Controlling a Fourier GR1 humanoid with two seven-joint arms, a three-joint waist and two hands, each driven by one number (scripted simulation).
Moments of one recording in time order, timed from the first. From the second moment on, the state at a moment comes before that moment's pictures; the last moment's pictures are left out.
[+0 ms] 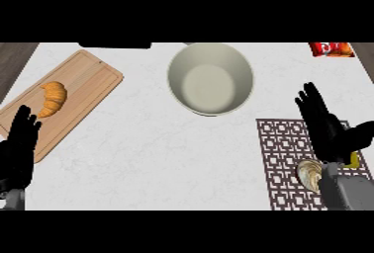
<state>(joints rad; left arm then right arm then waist) 0.03 0.46 -0.02 -1.54 0.28 0.40 0.10 -0.17 -0.25 -0.01 -1.41 -0.25 -0.07 0.01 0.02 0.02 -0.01</state>
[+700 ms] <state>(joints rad) -0.04 0.50 -0.06 -1.57 0.24 0.32 0.07 0.00 -0.72 -0.09 -1.57 0.00 0.24 -0.37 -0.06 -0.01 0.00</state>
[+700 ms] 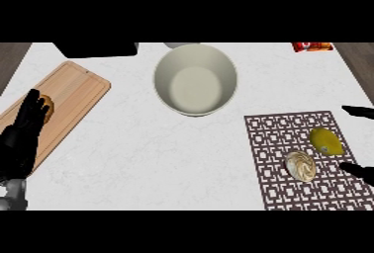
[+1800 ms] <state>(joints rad) -0.14 0.43 -0.06 -1.55 0.16 0.24 0.11 0.07 -0.94 -0.23 -1.72 0.12 0.48 -0.29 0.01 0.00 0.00</state>
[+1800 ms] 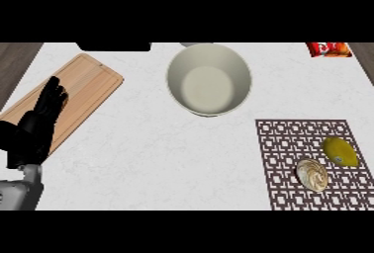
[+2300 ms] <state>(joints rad) -0.16 0.42 -0.04 -1.51 0.15 0.21 0.09 -0.13 -0.94 0.02 -1.69 0.28 0.63 -0.11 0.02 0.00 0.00</state>
